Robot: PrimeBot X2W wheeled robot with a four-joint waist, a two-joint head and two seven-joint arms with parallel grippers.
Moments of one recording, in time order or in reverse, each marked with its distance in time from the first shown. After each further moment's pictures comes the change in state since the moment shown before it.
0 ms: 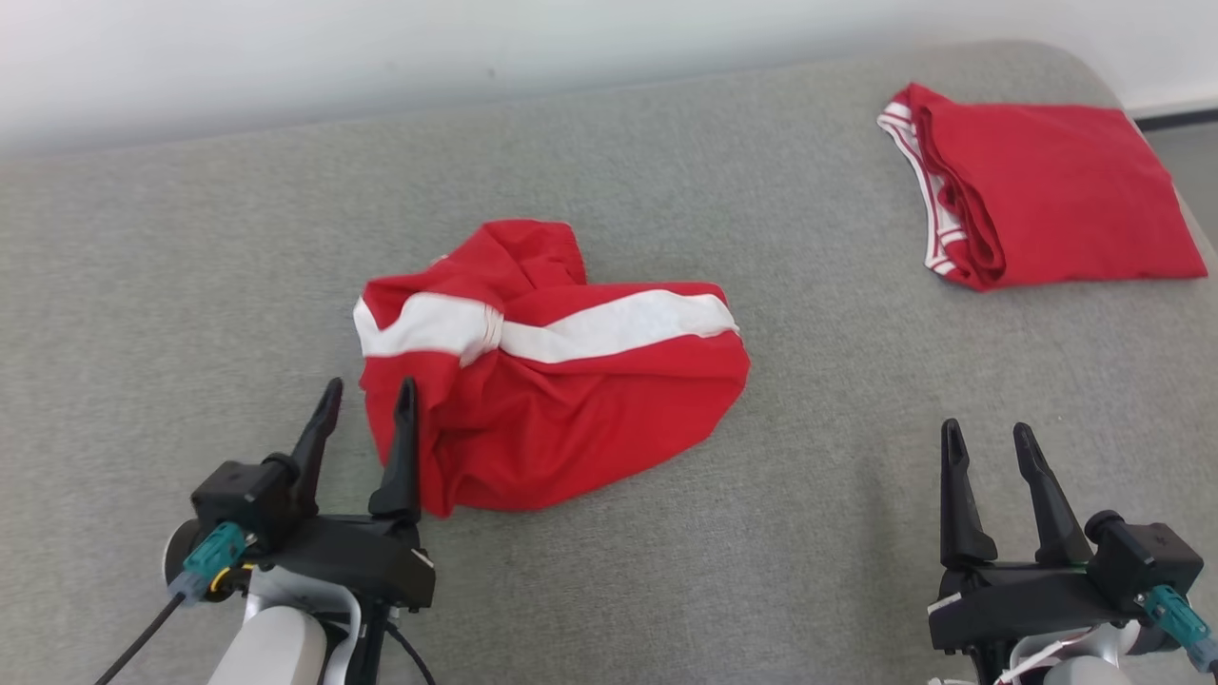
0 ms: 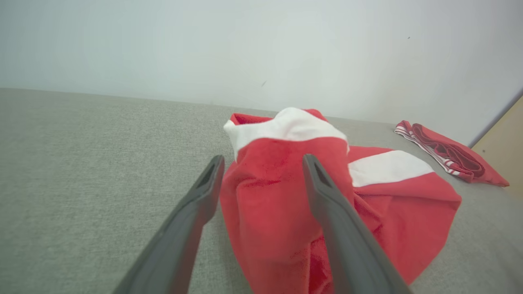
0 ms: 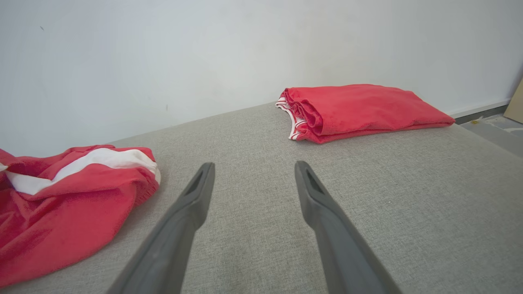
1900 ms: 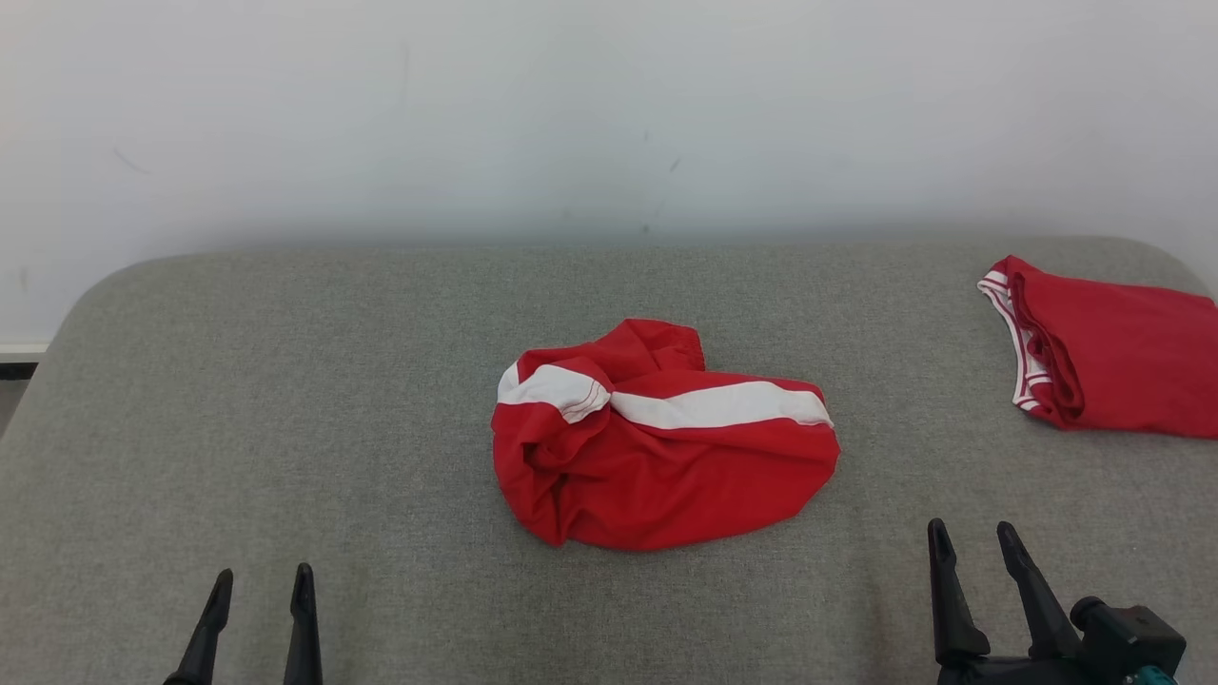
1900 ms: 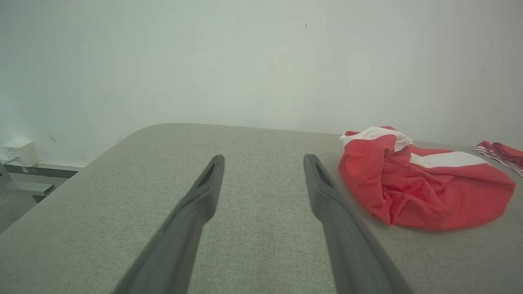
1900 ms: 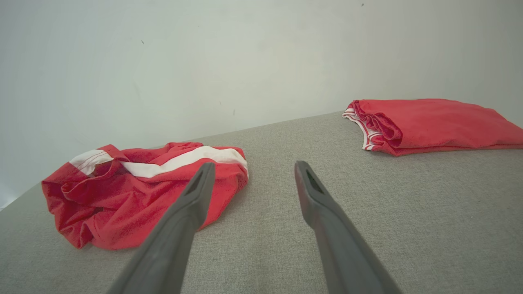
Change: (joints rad) left arm 0.427 -0.002 0.243 -0.220 0.194 -0.049 -0.051; right arm 0.167 -0.007 0.029 -0.051 0.017 0.000 0.051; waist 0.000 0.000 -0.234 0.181
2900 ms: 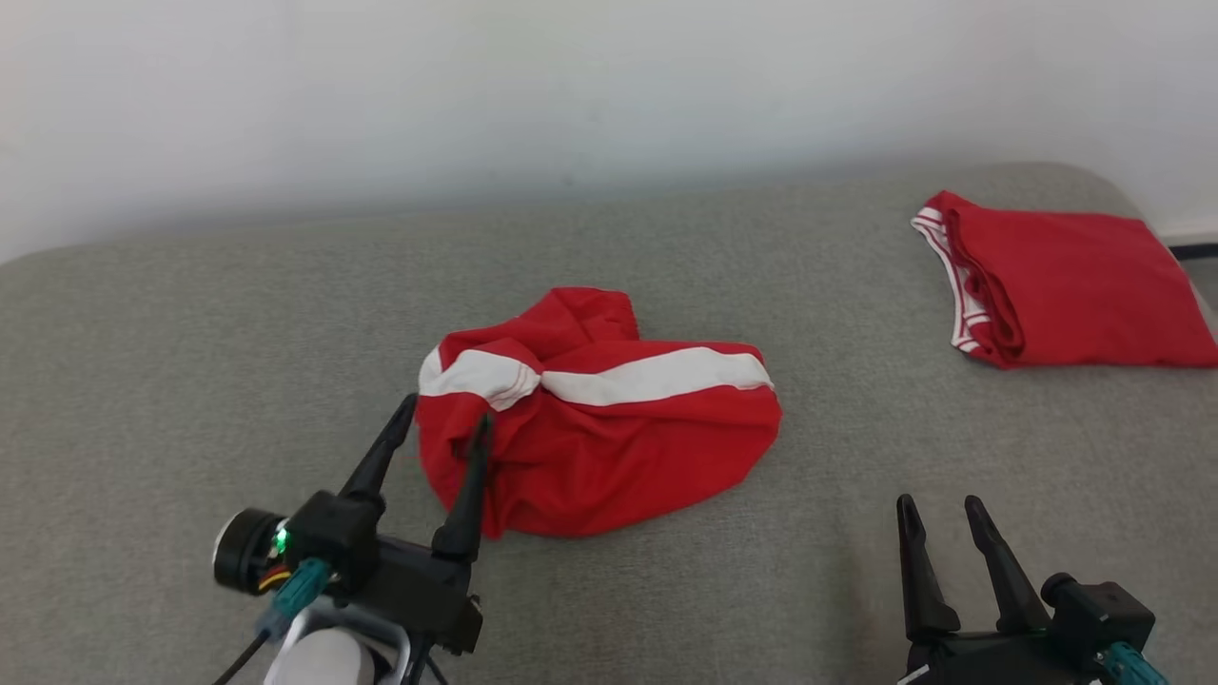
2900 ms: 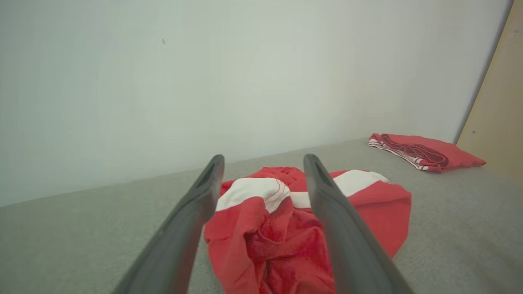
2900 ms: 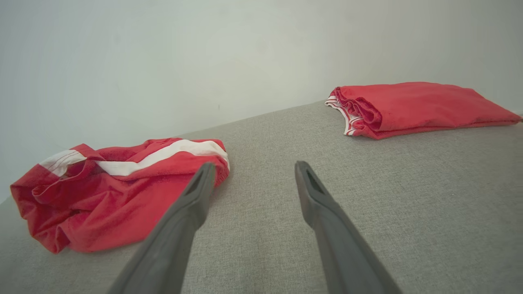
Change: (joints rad) left arm -0.368 -0.048 -0.233 0.188 0.068 -0.066 0.005; right arm -0.055 0.005 0.051 0.036 0.020 0.000 -0.030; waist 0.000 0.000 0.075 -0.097
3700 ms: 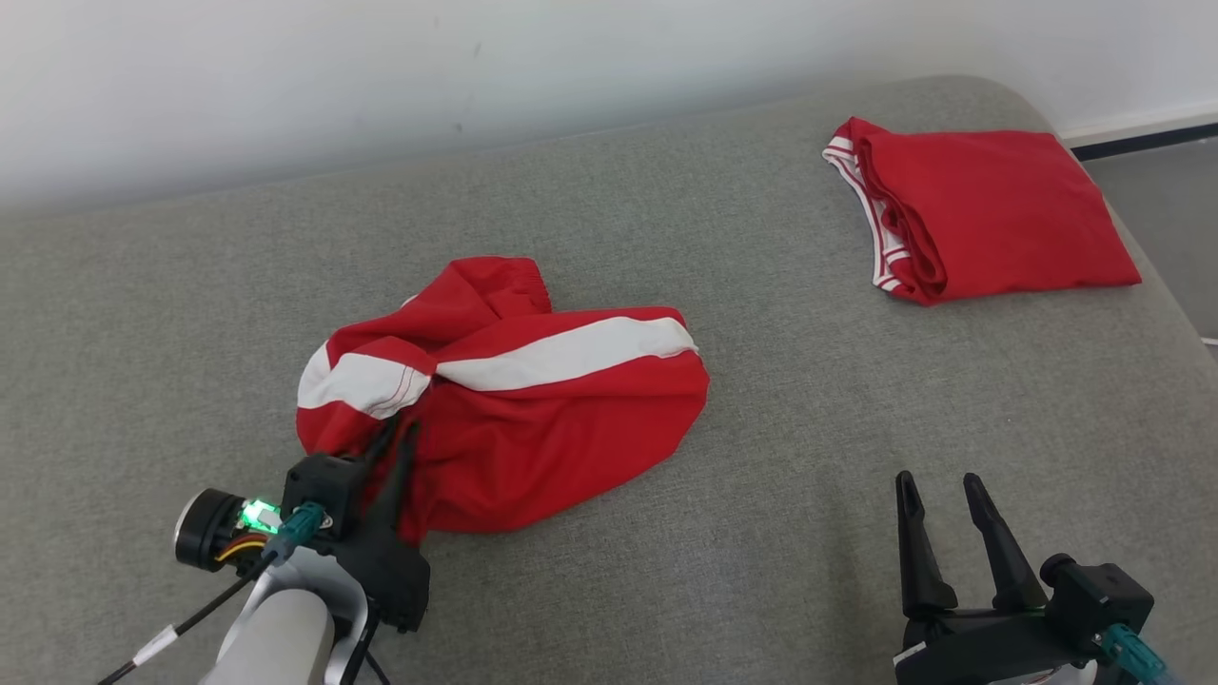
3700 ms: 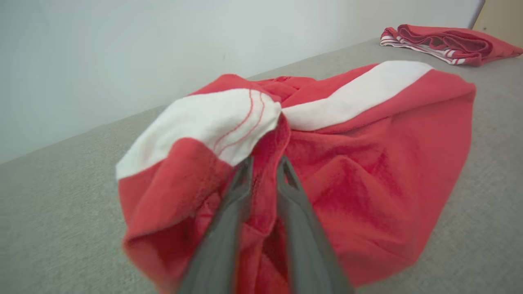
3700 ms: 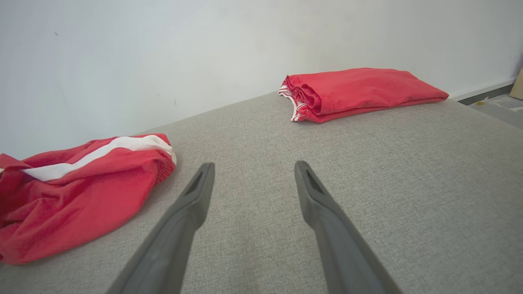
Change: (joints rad) left arm -0.184 0.094 -0.117 0.348 -0.010 0.026 0.029; right arm -0.054 0.002 0.011 0.047 0.017 0.000 -0.036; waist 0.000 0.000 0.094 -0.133
